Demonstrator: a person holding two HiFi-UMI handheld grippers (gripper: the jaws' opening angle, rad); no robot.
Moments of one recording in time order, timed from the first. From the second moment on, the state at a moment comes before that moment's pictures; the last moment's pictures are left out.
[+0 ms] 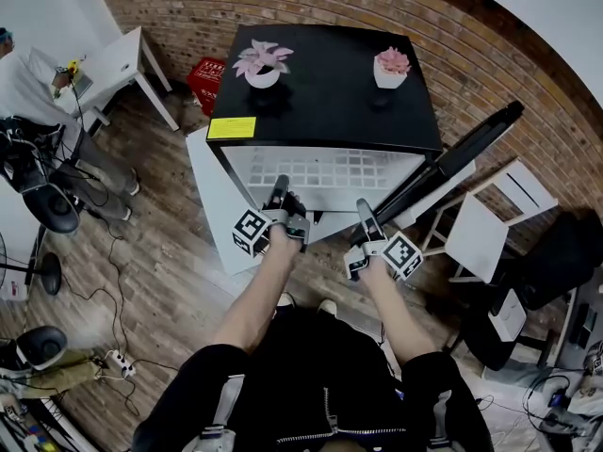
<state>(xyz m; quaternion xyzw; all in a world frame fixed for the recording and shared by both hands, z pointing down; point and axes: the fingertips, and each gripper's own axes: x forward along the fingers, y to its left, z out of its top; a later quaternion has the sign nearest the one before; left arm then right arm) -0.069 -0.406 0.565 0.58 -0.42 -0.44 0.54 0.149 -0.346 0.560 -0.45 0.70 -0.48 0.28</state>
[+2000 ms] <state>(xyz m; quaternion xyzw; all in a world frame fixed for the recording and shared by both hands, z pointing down) -0.068 -0.322 0.564 0.58 -0.42 -0.45 0.54 0.164 -0.334 0.564 -0.41 0.63 -0.54 0.39</state>
